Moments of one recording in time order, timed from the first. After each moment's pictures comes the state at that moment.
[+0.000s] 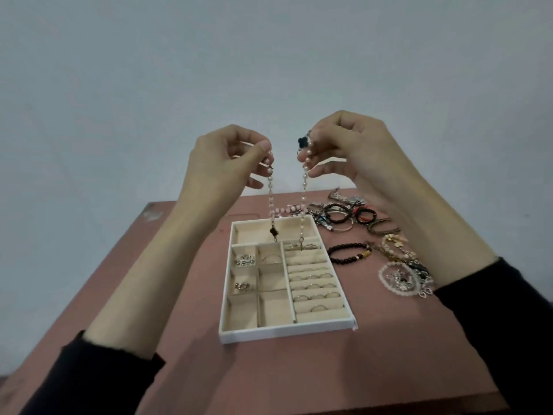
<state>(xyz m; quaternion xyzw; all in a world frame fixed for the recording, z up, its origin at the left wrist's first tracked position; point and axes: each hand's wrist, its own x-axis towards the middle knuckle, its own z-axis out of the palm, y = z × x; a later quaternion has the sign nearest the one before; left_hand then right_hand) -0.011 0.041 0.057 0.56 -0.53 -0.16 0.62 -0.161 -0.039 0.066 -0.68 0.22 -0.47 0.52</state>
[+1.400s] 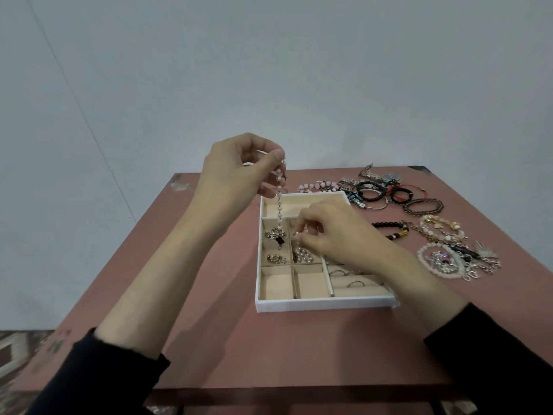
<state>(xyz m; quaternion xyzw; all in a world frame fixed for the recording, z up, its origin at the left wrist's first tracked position) 0.019 0.064 0.018 0.59 -0.50 -0.20 0.60 -0.121 -0.017 -0.046 -0.93 0.28 -0.21 0.14</state>
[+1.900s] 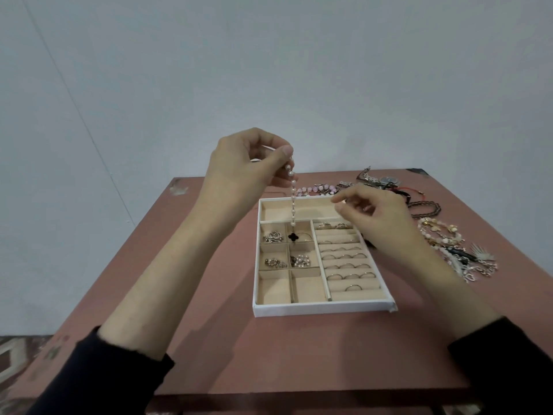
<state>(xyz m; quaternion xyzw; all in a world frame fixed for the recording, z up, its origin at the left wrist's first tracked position) 0.010 0.059 0.026 0.57 -0.51 -0.21 0.61 -0.161 -0.032 -0.044 -0.78 0.34 -0.42 0.32</state>
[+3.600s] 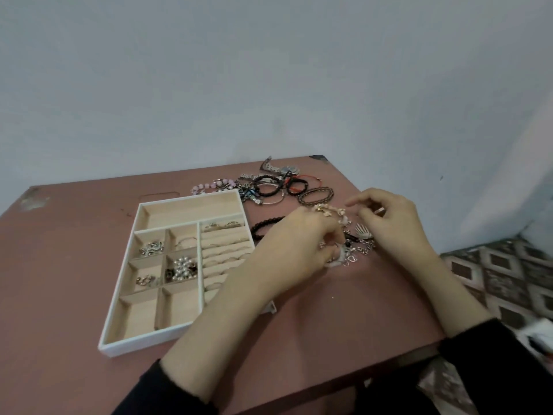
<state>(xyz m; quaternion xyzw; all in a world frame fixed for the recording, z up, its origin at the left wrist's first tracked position) -0.146 -0.015 -0.051 0.49 -0.83 -0.07 0.26 -0.306 -0.078 -0.070 -0.72 0.50 -0.44 0.20</state>
